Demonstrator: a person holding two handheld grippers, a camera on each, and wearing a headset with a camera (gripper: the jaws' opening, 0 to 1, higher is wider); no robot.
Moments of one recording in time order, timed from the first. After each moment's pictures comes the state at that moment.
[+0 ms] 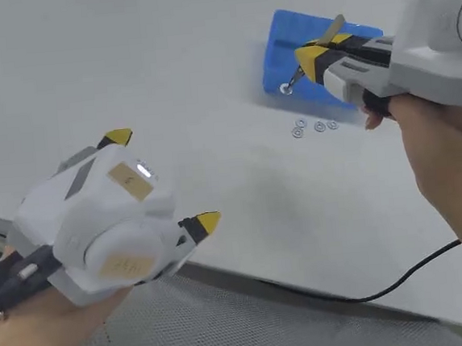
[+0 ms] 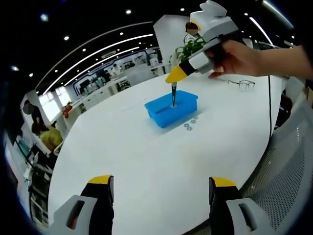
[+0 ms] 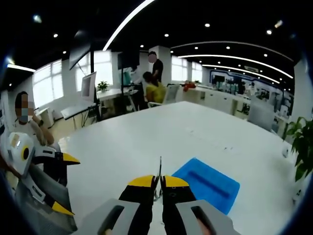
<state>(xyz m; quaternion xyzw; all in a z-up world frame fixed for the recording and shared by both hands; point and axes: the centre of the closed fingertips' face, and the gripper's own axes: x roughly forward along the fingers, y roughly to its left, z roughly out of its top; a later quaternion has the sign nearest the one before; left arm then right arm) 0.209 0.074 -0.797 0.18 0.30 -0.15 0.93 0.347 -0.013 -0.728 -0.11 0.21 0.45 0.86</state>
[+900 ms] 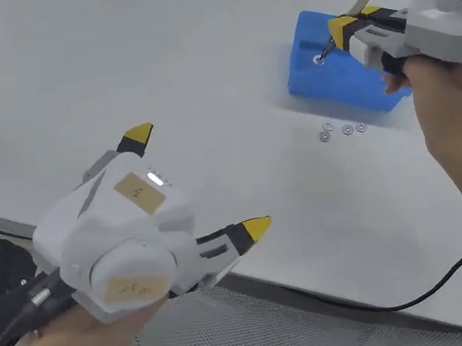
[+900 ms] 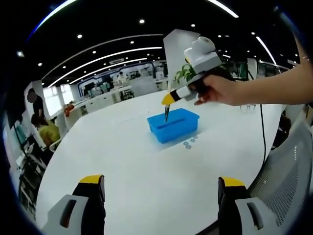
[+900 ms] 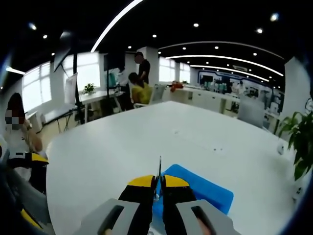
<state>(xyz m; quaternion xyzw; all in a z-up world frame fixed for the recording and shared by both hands) 0.216 0.066 -0.782 0.12 0.25 -0.16 0.95 0.417 -0.008 -0.758 -0.10 0.21 0.41 0.88</state>
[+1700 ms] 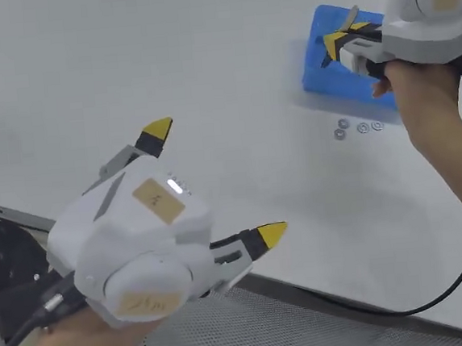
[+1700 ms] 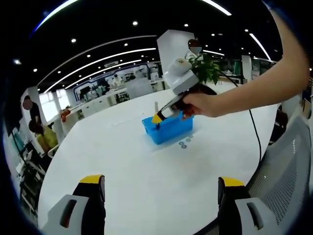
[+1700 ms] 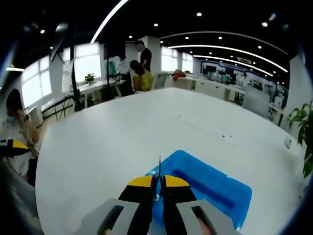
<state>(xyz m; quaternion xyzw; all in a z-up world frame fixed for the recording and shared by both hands) 0.213 0.058 -0.783 0.14 0.25 -0.18 0.94 0.439 0.006 -0.815 -0.13 0.25 0.42 0.86</state>
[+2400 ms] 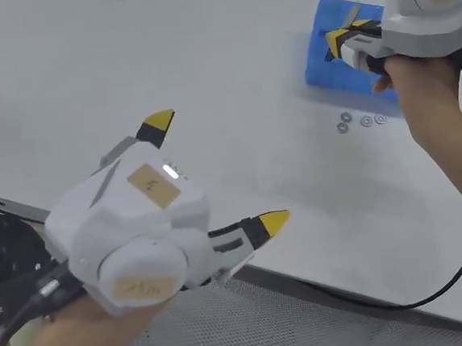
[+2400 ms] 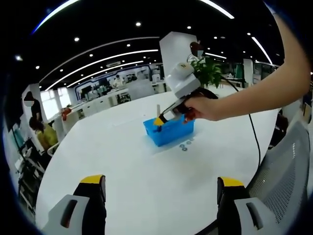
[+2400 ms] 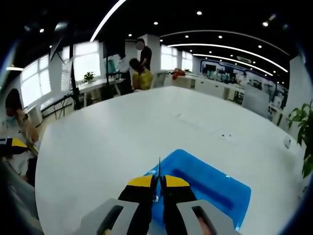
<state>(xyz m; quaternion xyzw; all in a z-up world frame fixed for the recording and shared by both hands) 0.214 0.060 -0.778 0.12 0.24 -0.17 0.95 0.435 0.008 -0.811 -0.13 0.25 0.43 0.86</state>
